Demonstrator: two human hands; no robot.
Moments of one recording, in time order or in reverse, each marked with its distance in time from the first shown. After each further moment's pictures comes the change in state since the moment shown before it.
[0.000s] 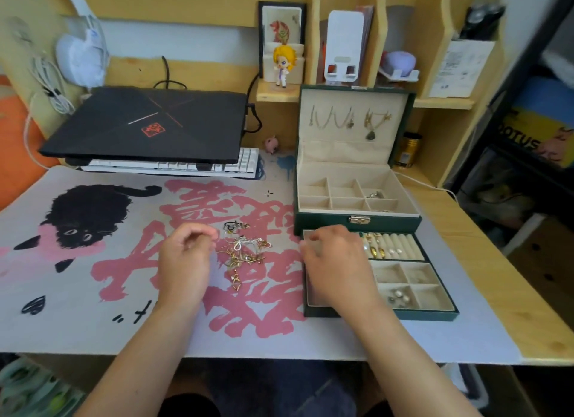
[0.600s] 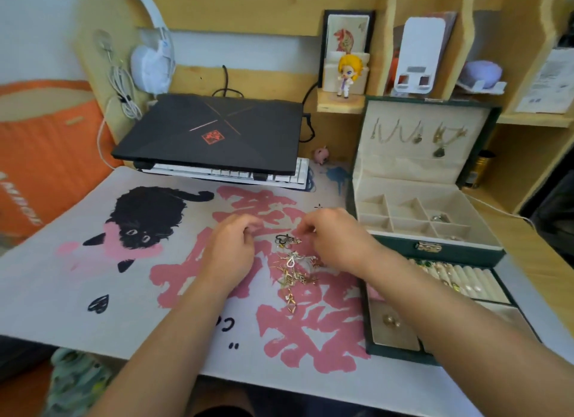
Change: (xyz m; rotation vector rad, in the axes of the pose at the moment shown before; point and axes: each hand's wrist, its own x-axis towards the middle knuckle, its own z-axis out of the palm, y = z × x) left_hand 0.078 -0.024 -0.015 0.596 -0.125 0.353; right_hand 0.090 -0.066 0.028 -0.029 -0.393 -0.318
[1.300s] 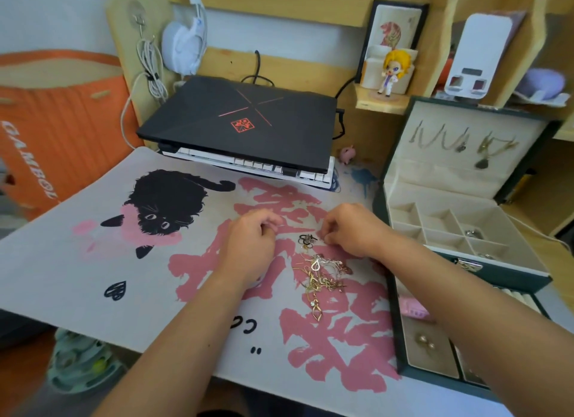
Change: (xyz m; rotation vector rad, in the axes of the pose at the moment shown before) left_hand 0.004 -0.008 -0.006 -0.238 -0.013 -0.162; right_hand 0.058 0.011 0.017 -0.045 -0.172 0.041
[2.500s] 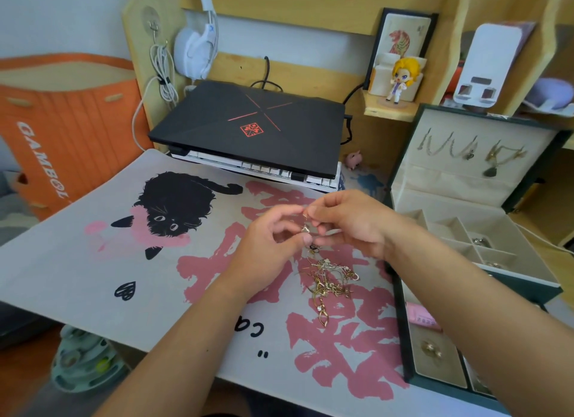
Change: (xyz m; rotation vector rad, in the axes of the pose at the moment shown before) left_hand -0.010 0.010 -0.008 -0.412 -0.221 0.083; right_hand -0.015 -0.041 -0.027 1.097 -0.165 0.138
